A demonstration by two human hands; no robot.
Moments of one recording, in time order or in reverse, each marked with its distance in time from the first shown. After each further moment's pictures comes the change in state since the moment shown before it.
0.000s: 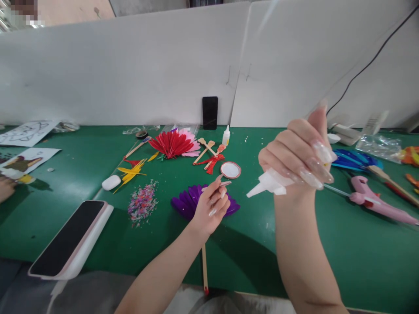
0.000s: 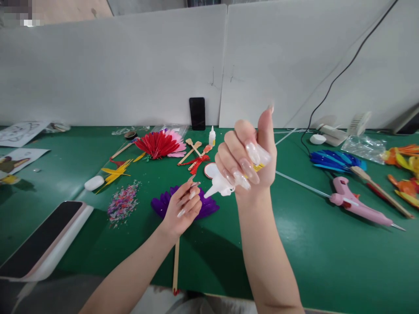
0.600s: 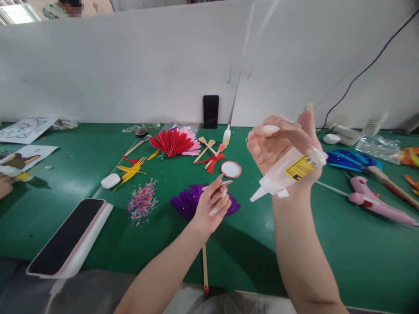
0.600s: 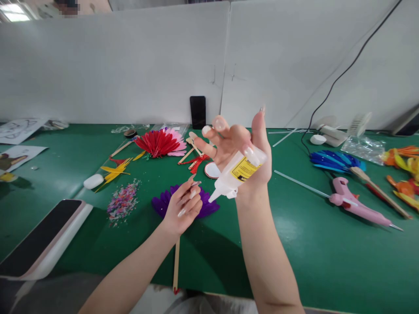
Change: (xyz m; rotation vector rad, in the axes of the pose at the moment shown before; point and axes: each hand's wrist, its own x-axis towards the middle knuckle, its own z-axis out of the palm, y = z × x) left_hand 0.000 0.000 -0.002 -0.019 -0.007 -0.007; right_hand 0.001 0.007 0.012 0.160 0.049 0.090
